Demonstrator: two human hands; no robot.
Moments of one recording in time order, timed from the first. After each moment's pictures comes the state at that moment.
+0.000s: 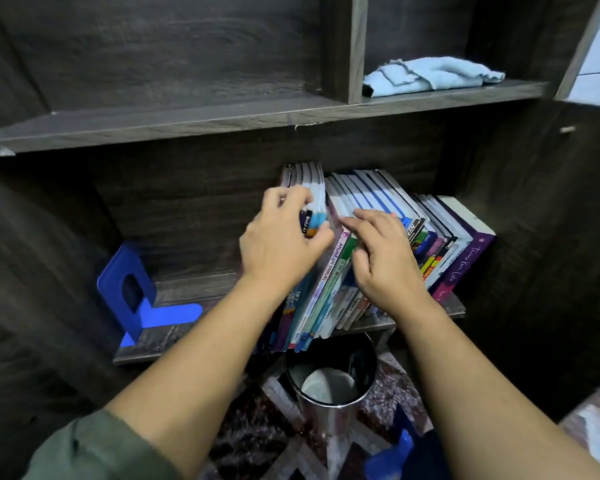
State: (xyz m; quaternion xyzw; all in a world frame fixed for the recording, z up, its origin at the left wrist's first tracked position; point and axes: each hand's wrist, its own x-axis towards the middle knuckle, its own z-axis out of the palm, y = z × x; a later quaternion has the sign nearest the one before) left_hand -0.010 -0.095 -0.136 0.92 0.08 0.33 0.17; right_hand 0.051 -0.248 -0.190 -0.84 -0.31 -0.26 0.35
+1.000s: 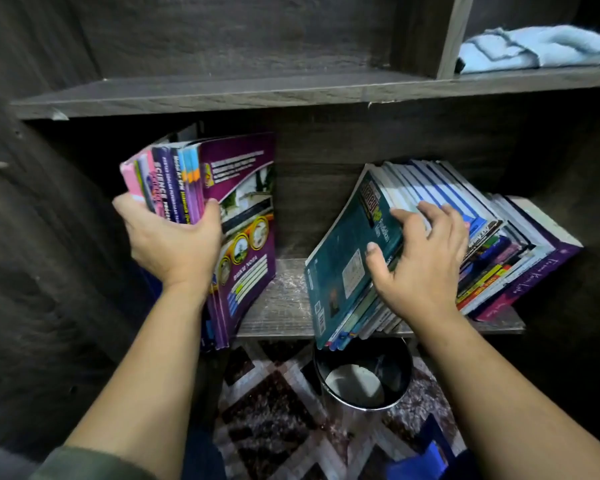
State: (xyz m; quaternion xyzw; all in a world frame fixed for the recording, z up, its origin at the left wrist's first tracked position) left_hand -0.053 0.044 -0.159 0.67 0.36 0.58 0.28; right_hand 0.044 -0.203 -0.205 -0.88 -0.19 -0.32 0.31
